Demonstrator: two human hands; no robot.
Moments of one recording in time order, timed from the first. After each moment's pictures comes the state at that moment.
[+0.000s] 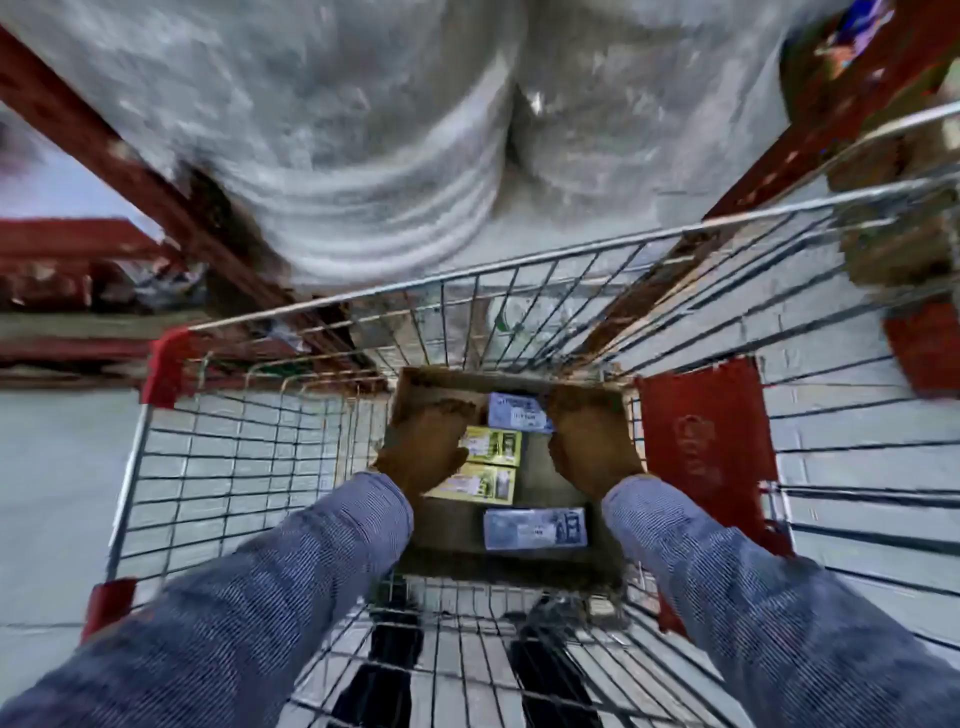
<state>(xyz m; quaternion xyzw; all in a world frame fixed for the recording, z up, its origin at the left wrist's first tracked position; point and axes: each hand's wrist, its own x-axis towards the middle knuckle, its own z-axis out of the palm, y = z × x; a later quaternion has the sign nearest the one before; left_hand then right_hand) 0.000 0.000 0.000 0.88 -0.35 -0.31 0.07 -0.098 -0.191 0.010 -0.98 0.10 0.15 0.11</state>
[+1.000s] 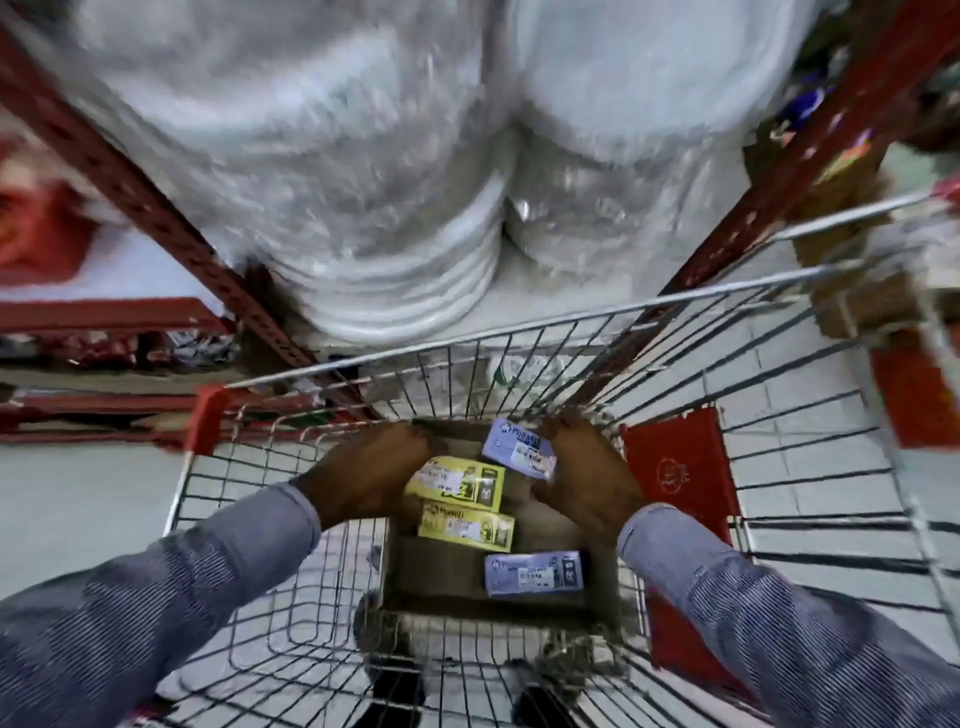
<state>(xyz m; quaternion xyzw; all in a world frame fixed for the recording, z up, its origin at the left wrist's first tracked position) 0.041 0.041 0.137 0.81 -0.52 -0.27 0.06 -0.080 -0.186 0.099 -0.96 0.12 0.15 0.21</state>
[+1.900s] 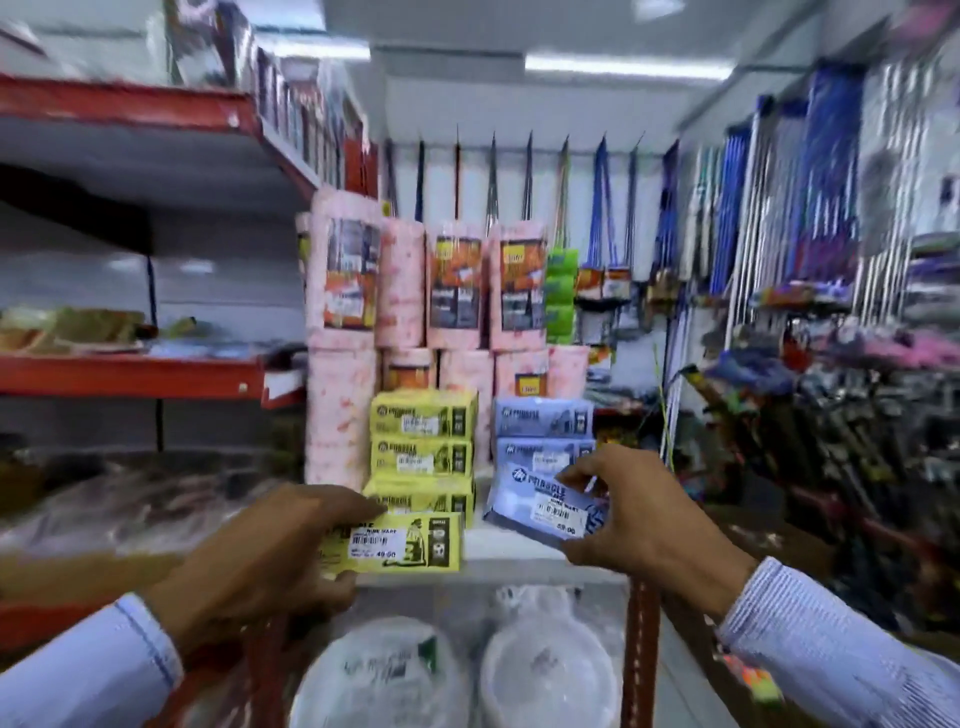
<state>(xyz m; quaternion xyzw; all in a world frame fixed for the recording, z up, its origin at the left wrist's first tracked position) 0.079 0.095 0.675 0.83 -0.46 0.29 0.11 -0.066 -0.204 0.703 -0.95 0.03 -0.30 0.08</state>
